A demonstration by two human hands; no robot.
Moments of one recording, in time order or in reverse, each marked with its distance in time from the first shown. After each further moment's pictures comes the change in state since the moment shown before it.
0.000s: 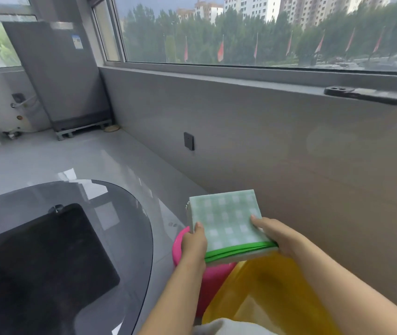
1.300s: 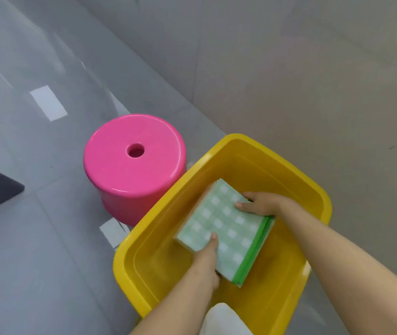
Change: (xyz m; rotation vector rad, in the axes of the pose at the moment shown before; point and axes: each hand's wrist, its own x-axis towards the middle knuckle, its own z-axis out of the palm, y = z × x) left_hand 0.001 -0.254 0.151 -0.368 -0.194 -0.867; right_hand 0.125 0.199 -0.098 -1.006 -0.294 0.298
